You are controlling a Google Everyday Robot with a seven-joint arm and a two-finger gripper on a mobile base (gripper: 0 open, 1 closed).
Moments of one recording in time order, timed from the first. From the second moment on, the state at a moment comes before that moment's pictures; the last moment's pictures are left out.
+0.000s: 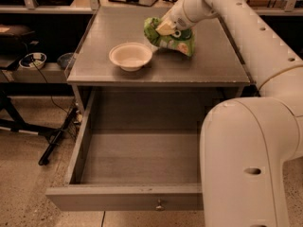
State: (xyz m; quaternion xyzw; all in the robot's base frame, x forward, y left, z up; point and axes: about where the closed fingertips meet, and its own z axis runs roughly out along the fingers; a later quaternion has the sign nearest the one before) arm 0.851 -0.057 0.914 -0.54 0.71 0.05 0.46
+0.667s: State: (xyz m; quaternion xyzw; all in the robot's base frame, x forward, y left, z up) arm 0.794 -0.077 0.949 -0.64 0.60 0.10 0.46
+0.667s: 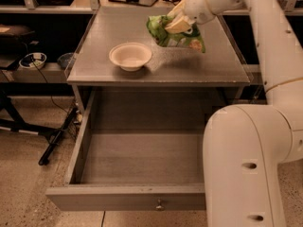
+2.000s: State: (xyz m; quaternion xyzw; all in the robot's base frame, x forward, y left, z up) arm 0.740 -0.096 0.988 -0.66 0.58 0.14 0.45
